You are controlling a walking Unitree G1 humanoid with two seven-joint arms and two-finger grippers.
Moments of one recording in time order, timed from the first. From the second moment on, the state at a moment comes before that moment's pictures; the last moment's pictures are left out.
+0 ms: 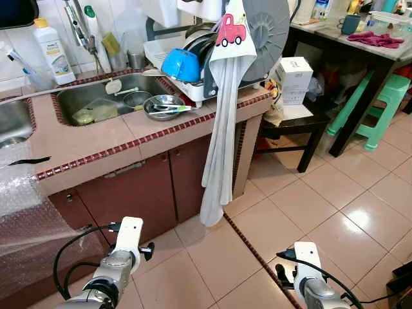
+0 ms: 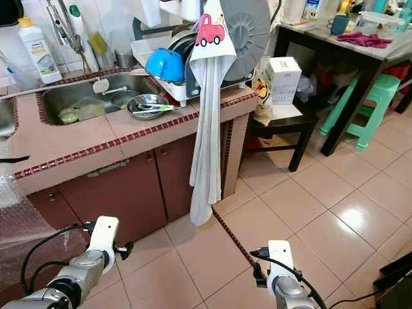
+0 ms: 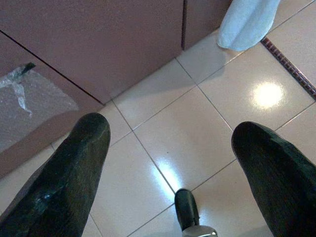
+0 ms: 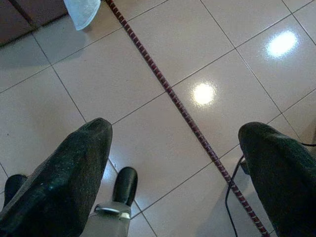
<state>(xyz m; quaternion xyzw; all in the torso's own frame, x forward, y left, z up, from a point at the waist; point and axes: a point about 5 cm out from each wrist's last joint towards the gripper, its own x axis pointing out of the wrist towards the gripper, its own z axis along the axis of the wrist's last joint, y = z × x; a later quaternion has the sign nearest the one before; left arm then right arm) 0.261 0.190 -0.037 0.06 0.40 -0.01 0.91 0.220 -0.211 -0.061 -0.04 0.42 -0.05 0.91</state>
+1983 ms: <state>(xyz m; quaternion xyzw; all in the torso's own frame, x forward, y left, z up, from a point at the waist) 0.259 0.195 -0.038 0.02 0.40 0.00 0.92 0.214 -0.199 -0.066 -0.03 0.41 -0.02 0.91</state>
